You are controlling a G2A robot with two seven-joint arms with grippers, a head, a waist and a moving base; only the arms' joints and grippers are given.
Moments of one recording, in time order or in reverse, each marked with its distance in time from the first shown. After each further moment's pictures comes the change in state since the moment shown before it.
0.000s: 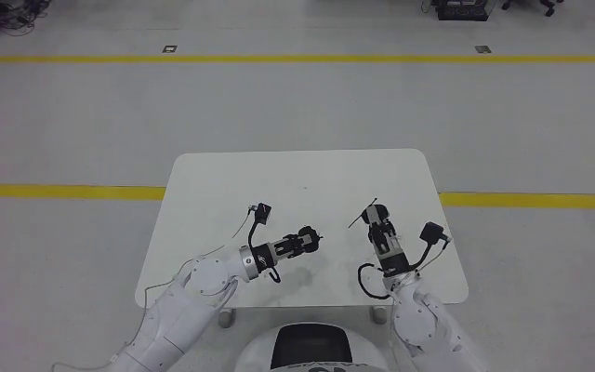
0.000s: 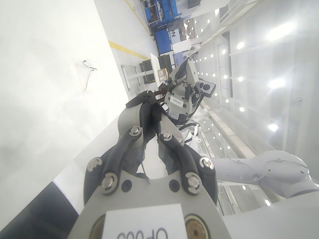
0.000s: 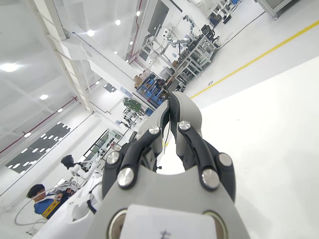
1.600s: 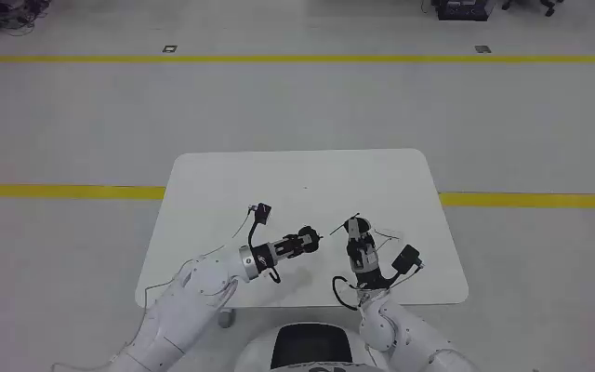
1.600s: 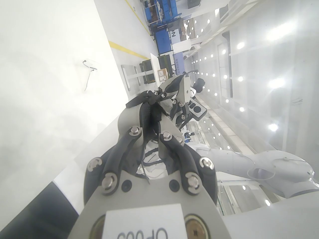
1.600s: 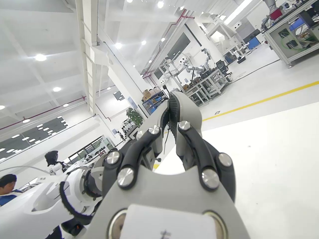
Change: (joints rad) left arm 0.000 0.000 0.000 0.000 0.000 0.000 0.000; right arm 0.269 0.024 -0.418 0.356 -0.195 0.000 -0.628
